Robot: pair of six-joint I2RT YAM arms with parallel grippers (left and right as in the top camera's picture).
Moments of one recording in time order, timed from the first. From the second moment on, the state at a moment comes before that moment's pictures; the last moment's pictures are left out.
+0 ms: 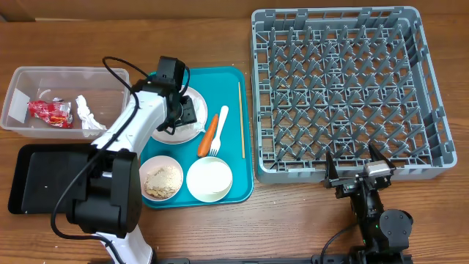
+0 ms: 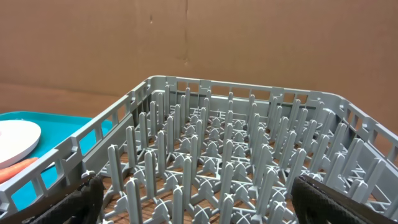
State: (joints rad) left arm -0.18 1.90 1.31 -0.73 -0.05 -0.45; right arm 0.04 0.01 0.02 -0.02 -0.12 -0.06
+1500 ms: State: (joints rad) left arm -0.18 1.90 1.24 -0.57 -0.14 -0.45; right arm 0.04 0.01 0.02 -0.02 -0.12 -0.06
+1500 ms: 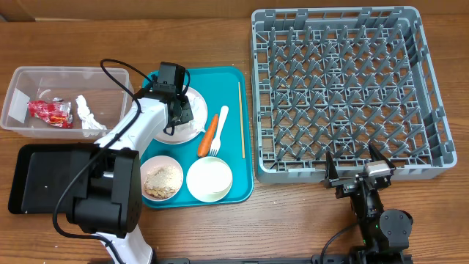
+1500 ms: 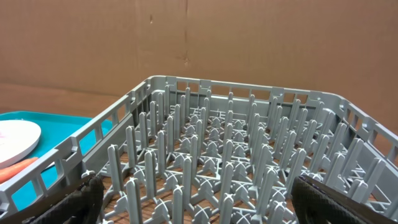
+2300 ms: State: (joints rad) left arm -0.18 1.90 1.23 -0.56 -0.14 -0.45; right arm 0.04 0.01 0.02 -0.02 -0.12 -0.06
